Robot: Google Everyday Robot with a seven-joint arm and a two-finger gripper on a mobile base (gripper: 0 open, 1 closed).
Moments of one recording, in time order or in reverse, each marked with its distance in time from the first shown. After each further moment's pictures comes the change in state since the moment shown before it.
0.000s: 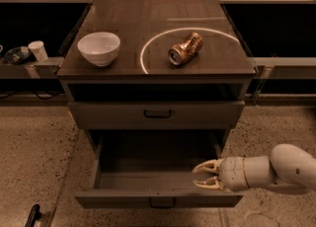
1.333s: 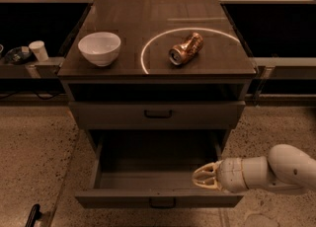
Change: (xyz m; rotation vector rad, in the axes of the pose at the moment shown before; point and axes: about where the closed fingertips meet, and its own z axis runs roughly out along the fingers) arm 0.002 0.005 0.006 -0.021 0.016 -0.016
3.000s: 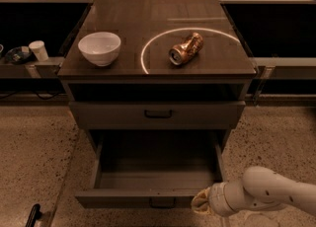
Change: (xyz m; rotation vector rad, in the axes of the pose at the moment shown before) arm 0.094 0.067 0.056 -0.121 0.291 0.014
